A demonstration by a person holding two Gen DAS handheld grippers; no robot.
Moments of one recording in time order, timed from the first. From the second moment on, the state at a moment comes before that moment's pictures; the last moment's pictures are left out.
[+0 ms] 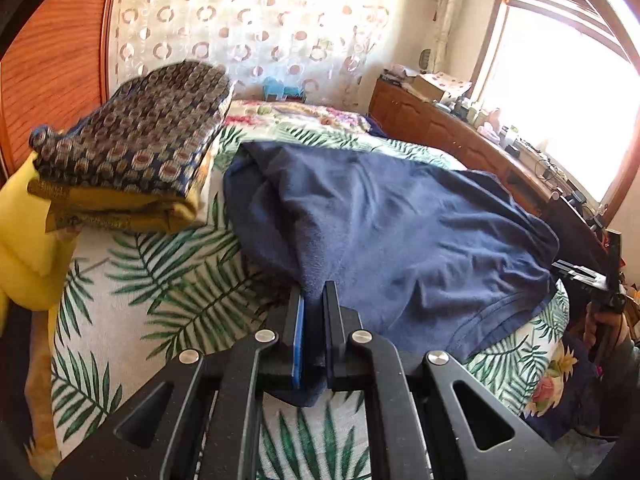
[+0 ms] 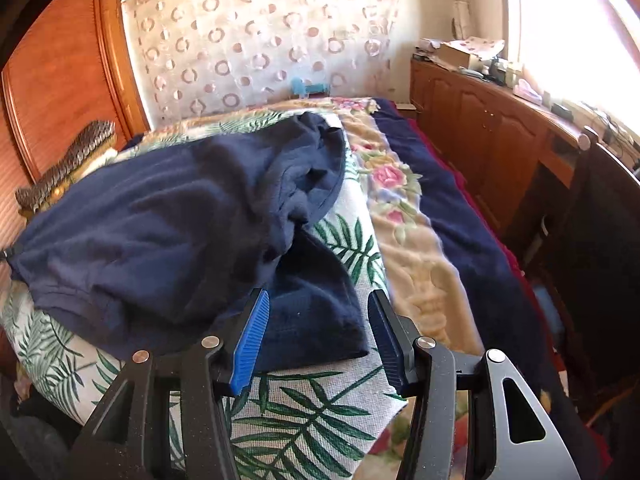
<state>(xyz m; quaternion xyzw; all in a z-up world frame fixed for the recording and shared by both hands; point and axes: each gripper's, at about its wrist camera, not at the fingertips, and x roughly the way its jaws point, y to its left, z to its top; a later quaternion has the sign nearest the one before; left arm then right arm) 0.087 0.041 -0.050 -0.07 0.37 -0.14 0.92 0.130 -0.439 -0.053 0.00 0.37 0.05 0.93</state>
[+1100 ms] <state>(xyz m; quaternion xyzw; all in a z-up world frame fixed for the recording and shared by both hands) 0.166 -0.250 0.052 0.06 0.34 -0.38 0.86 0.060 -0.460 -0.002 0.02 0.27 0.10 0.96</state>
